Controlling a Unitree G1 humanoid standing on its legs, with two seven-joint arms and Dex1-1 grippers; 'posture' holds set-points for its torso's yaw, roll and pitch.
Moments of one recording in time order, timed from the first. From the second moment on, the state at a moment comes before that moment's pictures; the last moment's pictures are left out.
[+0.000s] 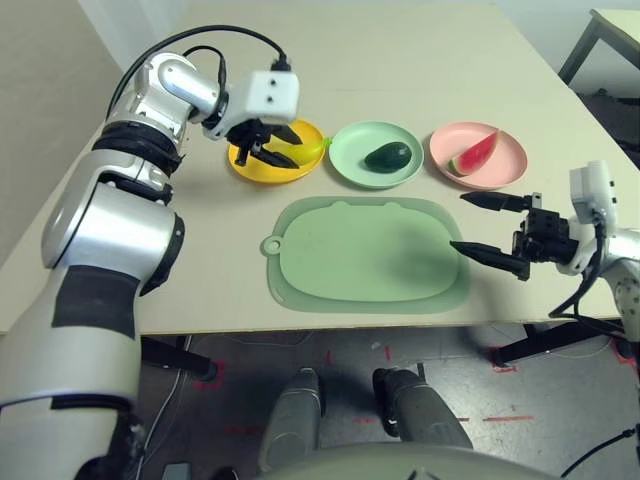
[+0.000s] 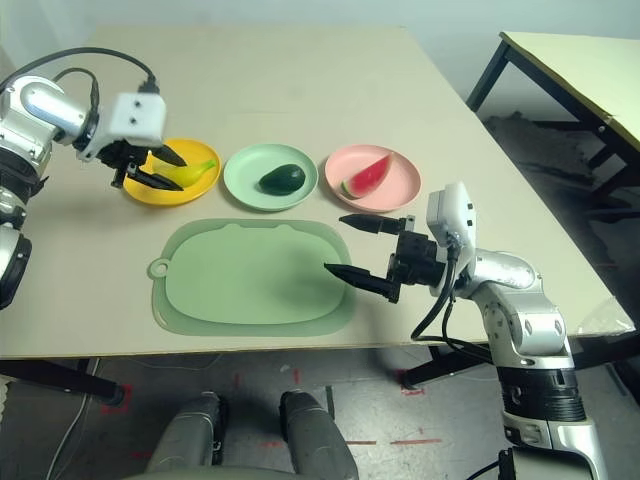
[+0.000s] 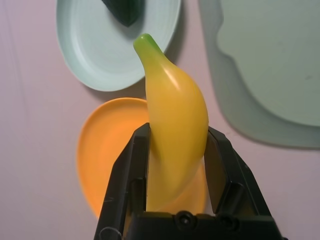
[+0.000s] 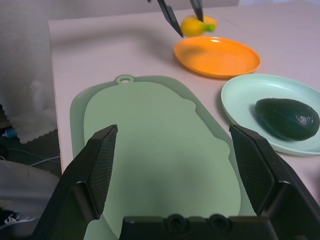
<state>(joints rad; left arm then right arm) -1.44 0.61 -0.61 1.31 0.27 -0.66 -1.16 -0.26 -0.71 -0.14 -0.10 0.57 0.23 1.21</state>
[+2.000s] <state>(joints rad) -0.96 0.62 0.16 1.12 -0.08 -0.33 -1.01 -0.26 -0.78 -0.45 0.41 0.53 0.15 0.95</state>
